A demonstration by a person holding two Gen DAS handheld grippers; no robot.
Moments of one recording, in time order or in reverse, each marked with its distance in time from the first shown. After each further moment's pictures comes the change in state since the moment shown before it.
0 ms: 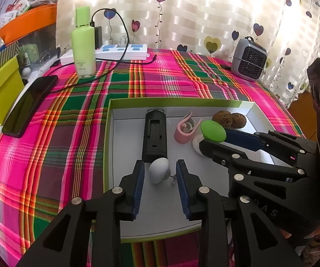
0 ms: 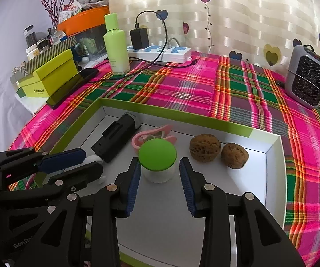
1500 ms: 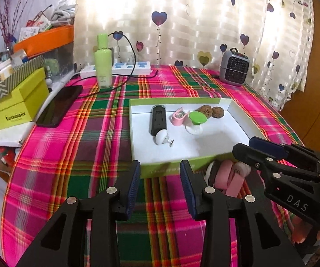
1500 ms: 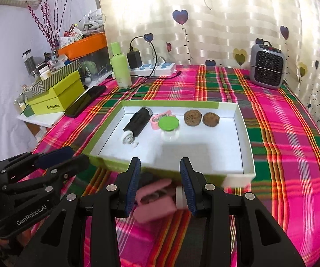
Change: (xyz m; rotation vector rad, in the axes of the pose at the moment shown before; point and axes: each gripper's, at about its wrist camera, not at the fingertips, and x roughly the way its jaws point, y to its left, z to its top) left arm -0.094 -0.004 -0.052 0.037 -0.107 0.035; right arm -0.095 0.036 -0.056 0.135 -0.118 -0.061
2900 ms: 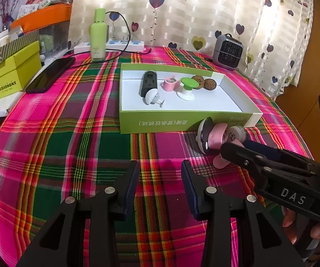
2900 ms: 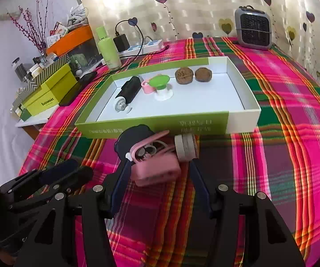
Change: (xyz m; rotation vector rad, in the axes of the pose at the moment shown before) left arm 0.011 -0.004 -0.048 -0.043 0.069 -0.078; right arm 0.013 -0.006 -0.041 0.135 0.079 0.003
